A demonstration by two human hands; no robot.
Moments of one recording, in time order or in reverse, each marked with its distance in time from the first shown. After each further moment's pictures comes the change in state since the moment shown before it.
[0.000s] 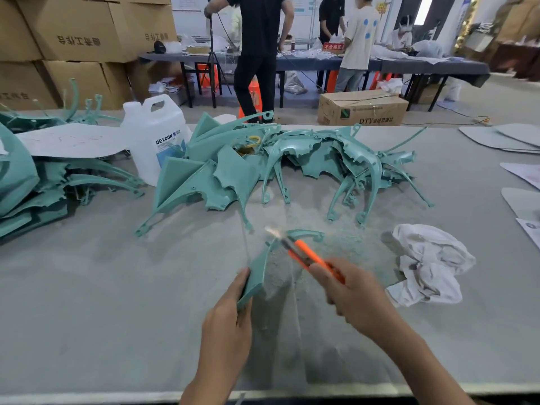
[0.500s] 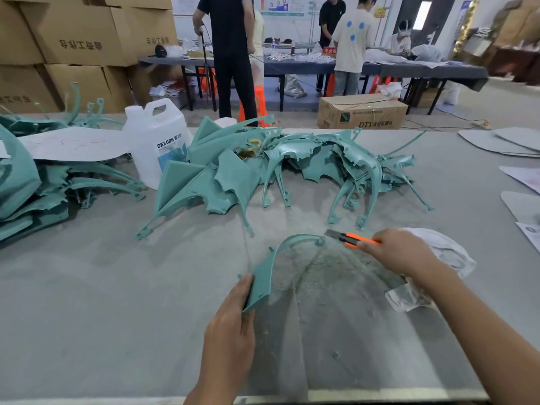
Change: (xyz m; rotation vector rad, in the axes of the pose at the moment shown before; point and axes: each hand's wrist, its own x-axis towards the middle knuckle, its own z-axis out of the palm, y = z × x) left_hand -0.005 -0.002 0.001 0.016 -0.002 0.107; right_hand 0.084 0.045 -0.083 -0.767 -0.046 0.269
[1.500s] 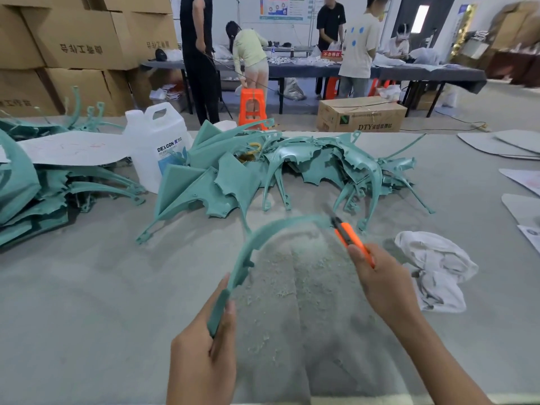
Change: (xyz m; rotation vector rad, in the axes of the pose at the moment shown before) left_hand -0.018 0.040 -0.054 -0.188 0.225 -0.114; right_hand -0.083 -0.050 0.019 0.651 0.302 -0.030
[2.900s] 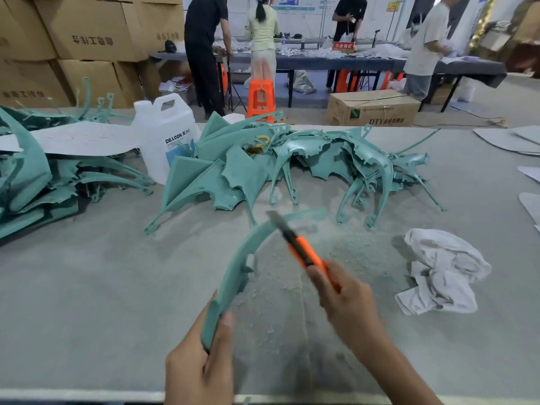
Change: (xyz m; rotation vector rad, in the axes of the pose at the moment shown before) left_hand -0.020 -0.009 -0.002 -0.074 0.117 -0.018; right_hand -0.036 -0.018 0.051 0.244 -0.117 -0.212
